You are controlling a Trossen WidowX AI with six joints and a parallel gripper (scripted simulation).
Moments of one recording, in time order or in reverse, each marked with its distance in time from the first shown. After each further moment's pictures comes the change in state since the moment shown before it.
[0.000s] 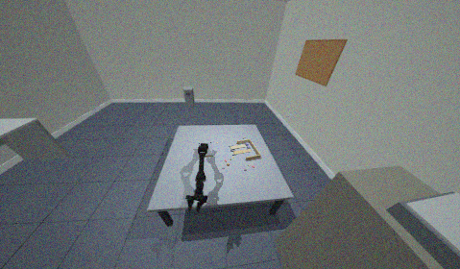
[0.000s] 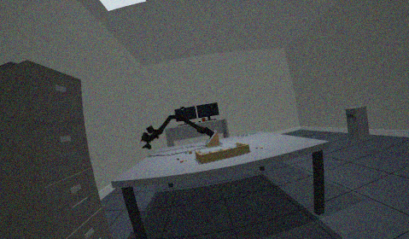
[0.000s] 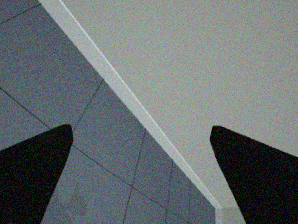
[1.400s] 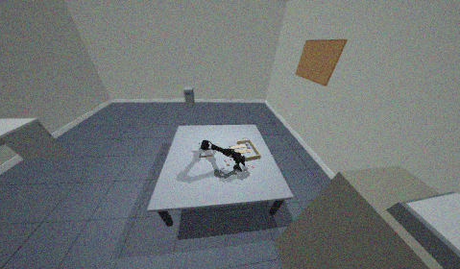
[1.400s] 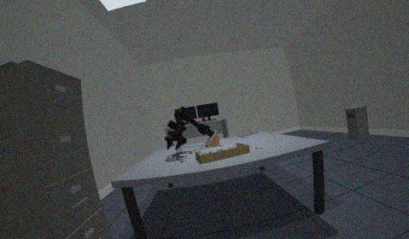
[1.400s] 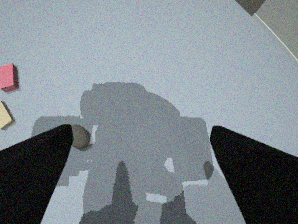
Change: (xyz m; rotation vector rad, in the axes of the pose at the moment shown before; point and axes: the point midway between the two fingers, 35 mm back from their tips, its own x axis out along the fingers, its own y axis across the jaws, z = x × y) arm -0.426 0.336 0.186 0.238 -0.205 0.997
